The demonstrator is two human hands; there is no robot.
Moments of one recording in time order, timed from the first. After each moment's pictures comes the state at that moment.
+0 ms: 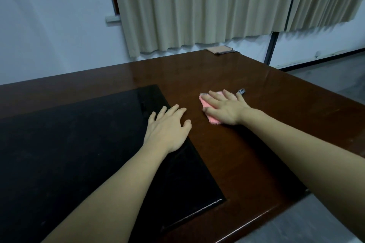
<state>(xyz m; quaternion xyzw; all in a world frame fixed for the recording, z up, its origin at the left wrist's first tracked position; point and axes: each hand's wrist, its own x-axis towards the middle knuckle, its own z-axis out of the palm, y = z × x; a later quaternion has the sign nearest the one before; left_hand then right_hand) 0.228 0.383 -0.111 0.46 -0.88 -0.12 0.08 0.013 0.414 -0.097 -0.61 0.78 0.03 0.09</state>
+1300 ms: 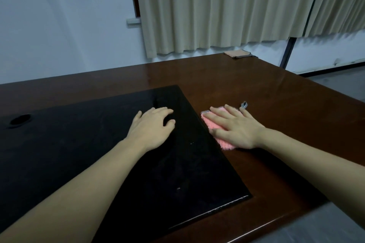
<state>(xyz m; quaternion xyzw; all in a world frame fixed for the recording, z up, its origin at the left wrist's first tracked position) 0.321 0.355 -0.092 0.48 -0.86 -0.12 0.10 0.072 0.451 -0.097 -0.70 0.71 0.04 0.09</state>
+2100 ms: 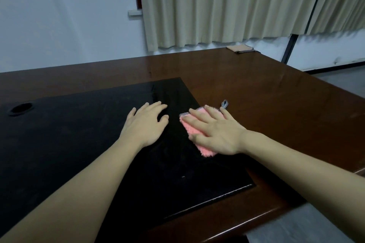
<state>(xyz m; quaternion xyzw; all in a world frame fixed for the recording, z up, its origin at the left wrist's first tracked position) 0.344 0.344 -0.118 0.50 -0.85 -0.11 0.11 0.139 0.458 -0.100 -0.74 0.66 0.05 0.08</state>
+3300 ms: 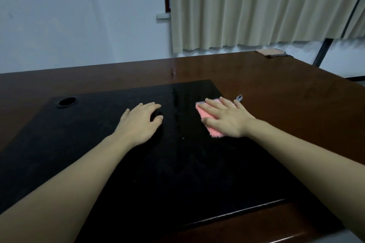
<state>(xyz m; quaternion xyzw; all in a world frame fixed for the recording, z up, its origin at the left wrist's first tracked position) 0.438 0.330 -0.104 0.55 -0.82 -0.12 0.11 0.169 0.386 -0.102 -0.72 0.69 0.02 0.08</state>
